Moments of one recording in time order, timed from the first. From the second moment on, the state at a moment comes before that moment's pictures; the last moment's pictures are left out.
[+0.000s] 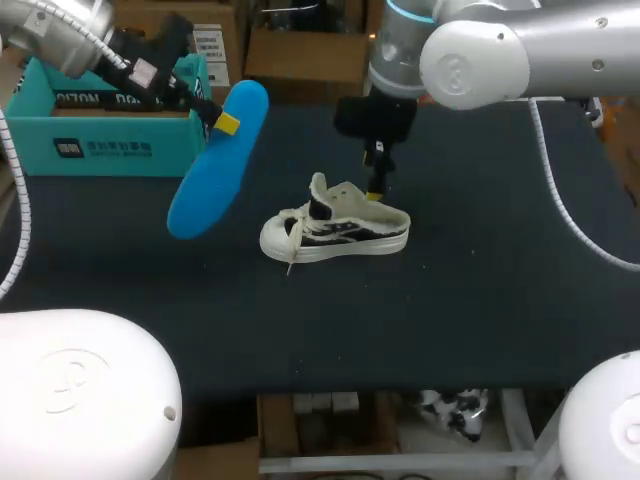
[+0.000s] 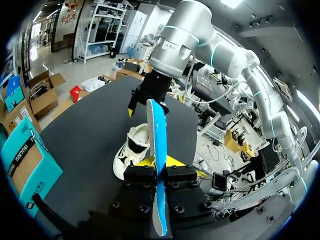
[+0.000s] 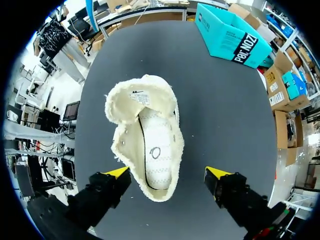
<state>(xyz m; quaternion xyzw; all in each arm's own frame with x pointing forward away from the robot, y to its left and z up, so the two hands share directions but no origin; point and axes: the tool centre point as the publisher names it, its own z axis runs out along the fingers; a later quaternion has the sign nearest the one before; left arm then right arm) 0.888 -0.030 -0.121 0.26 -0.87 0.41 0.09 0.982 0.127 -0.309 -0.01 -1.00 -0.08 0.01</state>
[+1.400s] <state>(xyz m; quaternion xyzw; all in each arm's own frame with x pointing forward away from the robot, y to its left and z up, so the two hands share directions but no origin) 0.891 0.038 -0.189 0.34 -0.86 0.38 0.07 0.987 0.158 -0.357 -0.09 -0.99 0.04 0.00</state>
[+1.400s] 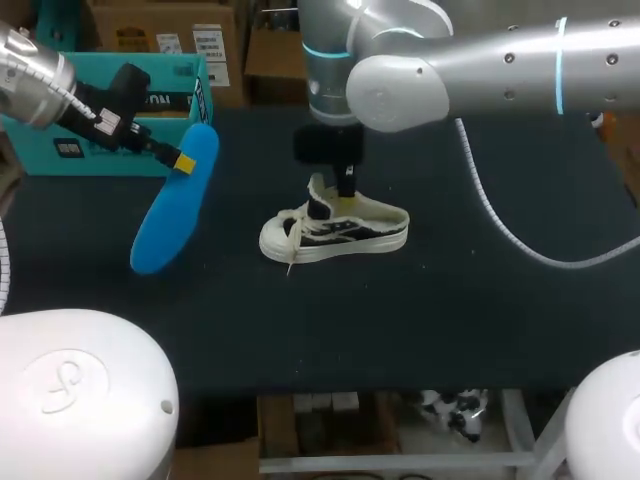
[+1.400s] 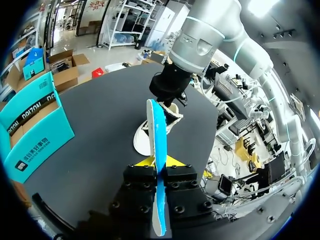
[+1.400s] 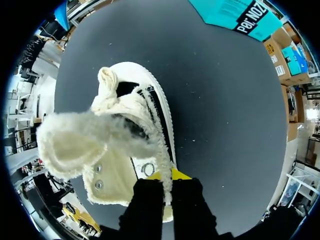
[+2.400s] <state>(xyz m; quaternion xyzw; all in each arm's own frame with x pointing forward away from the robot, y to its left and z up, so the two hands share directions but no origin) 0.969 -0.042 -0.145 0.13 -0.91 0.39 0.11 0.939 0.161 -0.321 -0.47 -0.88 -0.06 0.06</state>
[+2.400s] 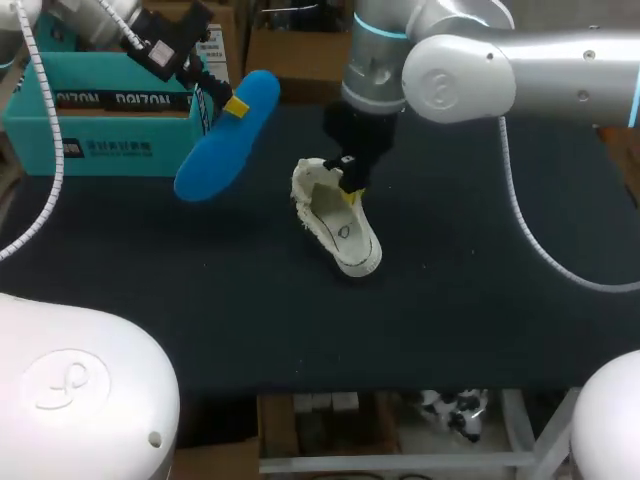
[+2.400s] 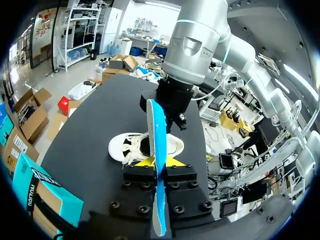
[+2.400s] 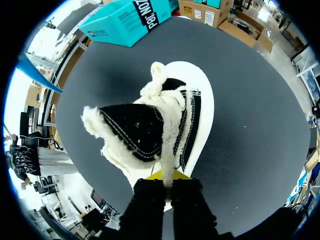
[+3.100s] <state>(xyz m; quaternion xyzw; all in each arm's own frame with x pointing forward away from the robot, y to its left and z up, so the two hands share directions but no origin) 0.989 -0.046 -0.157 0.07 -0.90 0.39 0.18 0.933 0.152 -0.340 -0.57 -0.81 -0.13 0.05</state>
